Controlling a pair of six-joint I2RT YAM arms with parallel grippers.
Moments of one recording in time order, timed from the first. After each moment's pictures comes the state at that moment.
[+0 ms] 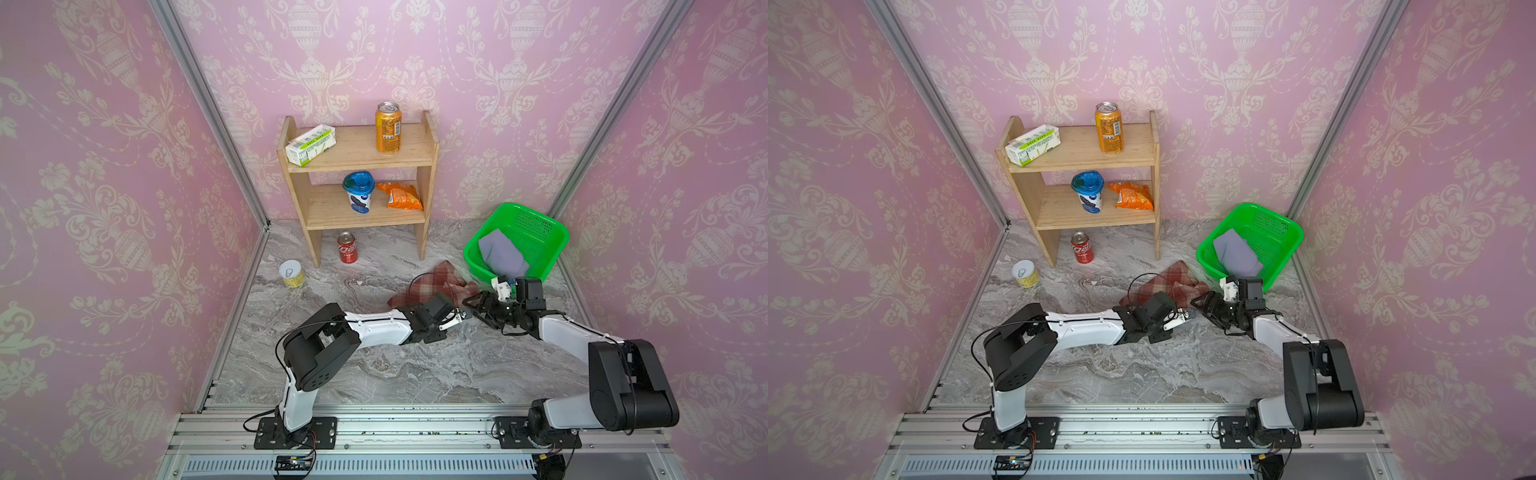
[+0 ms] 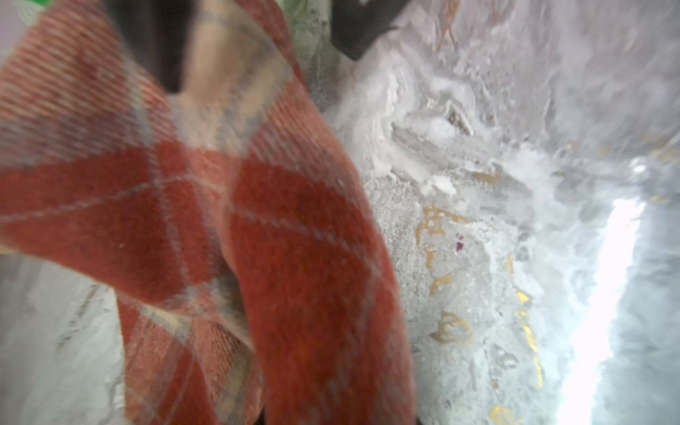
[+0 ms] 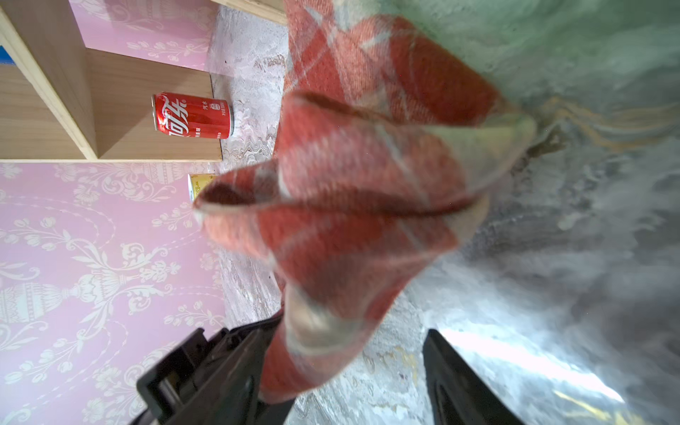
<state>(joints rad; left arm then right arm) -0.93 1.92 1.20 -0.16 -0.05 0.39 0.01 1.39 0.57 -0.01 -0.70 0.71</state>
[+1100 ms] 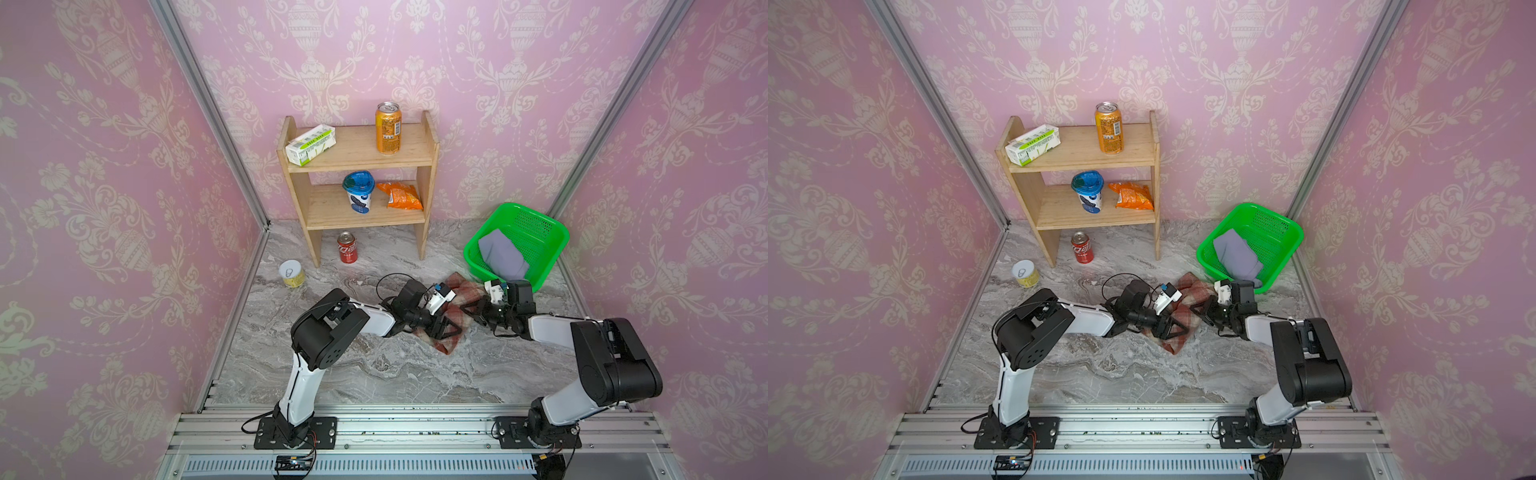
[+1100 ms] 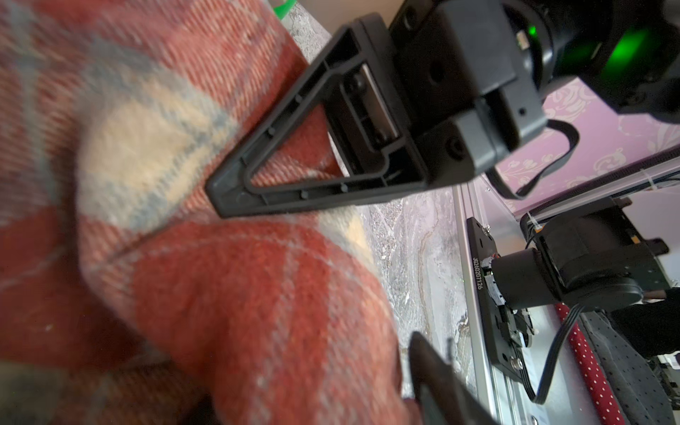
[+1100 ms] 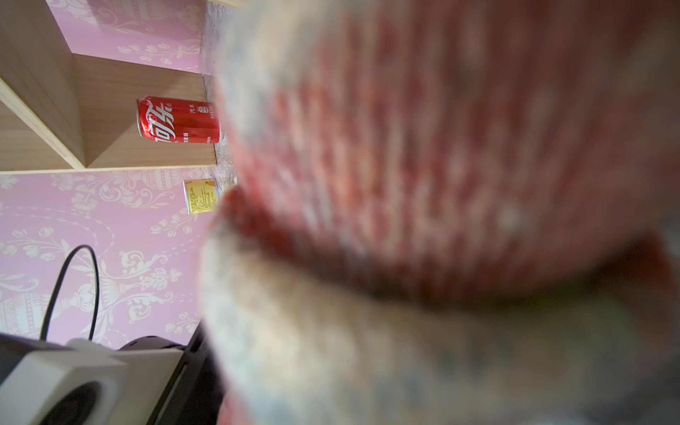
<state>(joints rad) -0.77 2.03 1.03 0.42 0.72 -0.30 0.07 1.56 0.56 0.20 -0.69 0.78</state>
